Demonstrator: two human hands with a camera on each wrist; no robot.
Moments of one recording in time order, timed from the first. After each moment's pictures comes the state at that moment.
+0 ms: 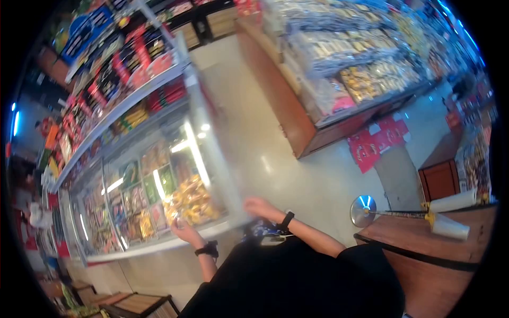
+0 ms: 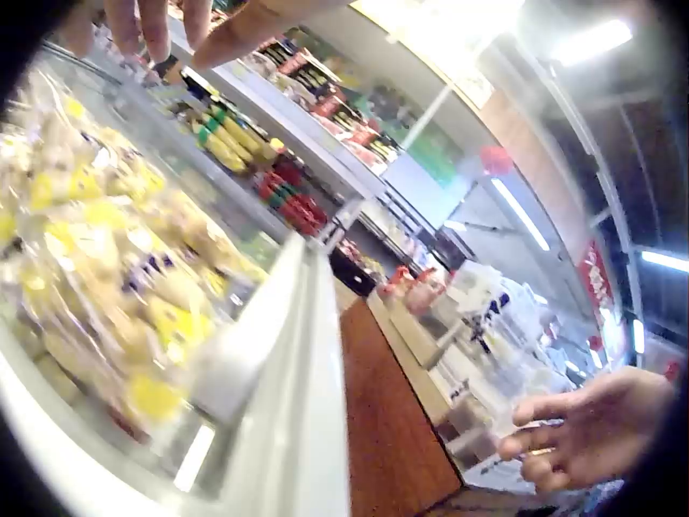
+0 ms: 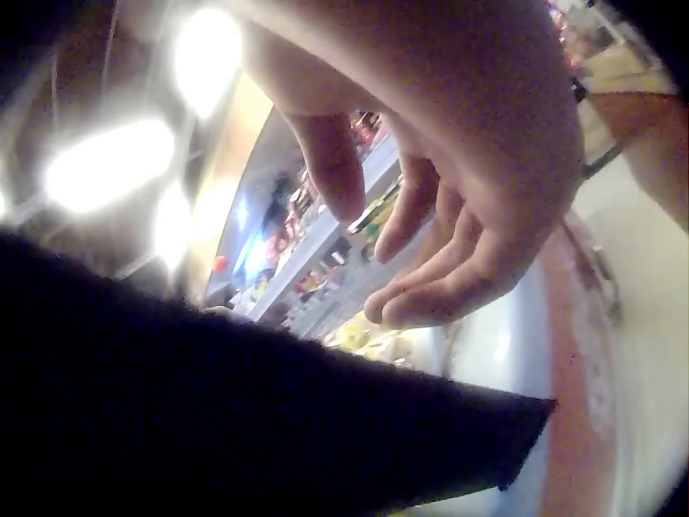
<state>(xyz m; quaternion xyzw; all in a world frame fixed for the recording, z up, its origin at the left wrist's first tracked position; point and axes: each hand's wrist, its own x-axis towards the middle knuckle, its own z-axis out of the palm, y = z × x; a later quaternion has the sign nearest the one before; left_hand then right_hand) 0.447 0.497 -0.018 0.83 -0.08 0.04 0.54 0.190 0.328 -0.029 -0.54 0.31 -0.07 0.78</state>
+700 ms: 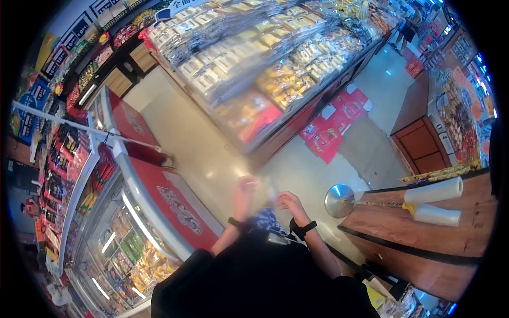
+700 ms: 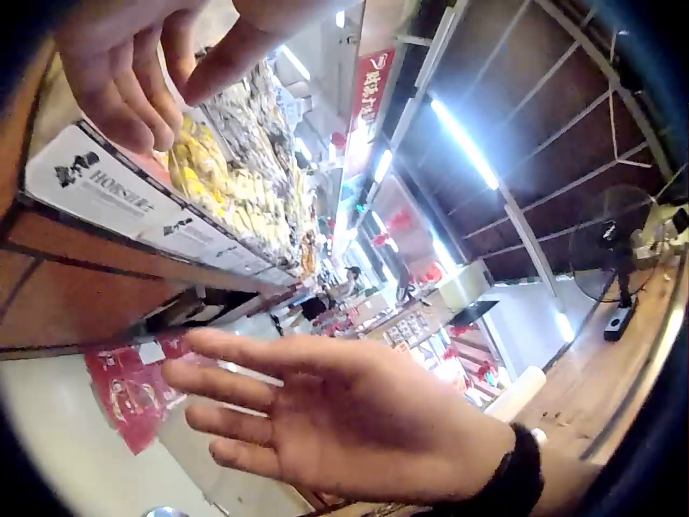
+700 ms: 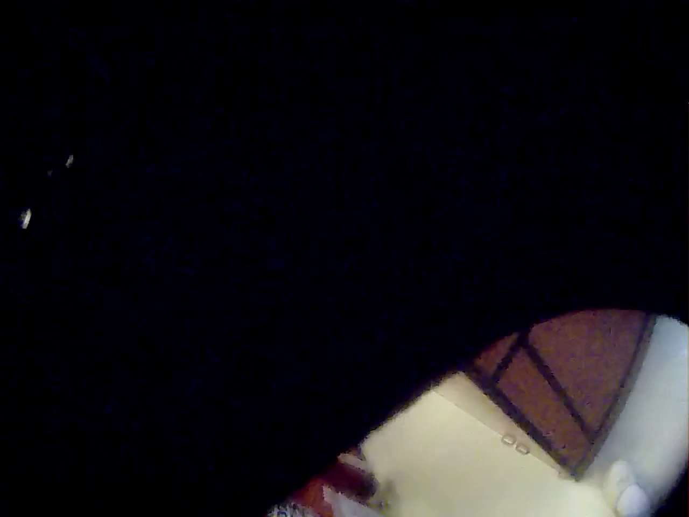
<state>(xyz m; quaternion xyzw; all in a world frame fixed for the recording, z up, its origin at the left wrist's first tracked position) 0.045 0.099 -0.022 0.56 -0.39 -0.57 0.46 -0.158 0.162 -0.035 -0.31 0.54 -0.40 0.67</state>
